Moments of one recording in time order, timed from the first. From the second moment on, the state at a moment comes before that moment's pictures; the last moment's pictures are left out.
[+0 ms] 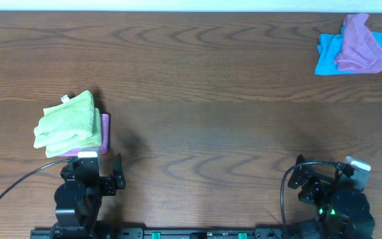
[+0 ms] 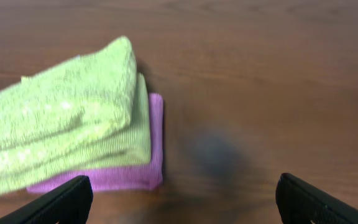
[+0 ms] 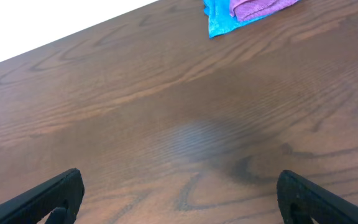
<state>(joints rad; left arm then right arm) -0.01 0.06 0.28 -0.71 0.02 -0.04 0.24 0.21 0.64 -0.98 0.33 0.49</state>
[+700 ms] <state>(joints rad) -0.01 0.01 0.17 -0.80 0.01 0.09 0.24 0.21 0.64 -0.98 0.33 0.49</state>
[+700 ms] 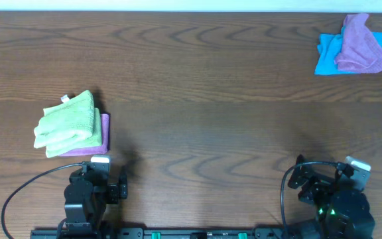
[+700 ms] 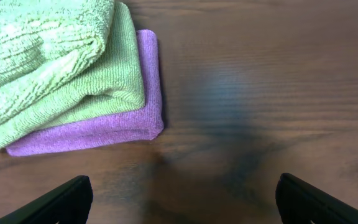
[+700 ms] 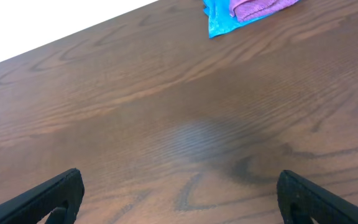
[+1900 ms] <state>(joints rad) -0.01 0.01 0.17 -0.80 0.00 0.12 0.09 0.09 0.43 -0.95 0.17 0.20</state>
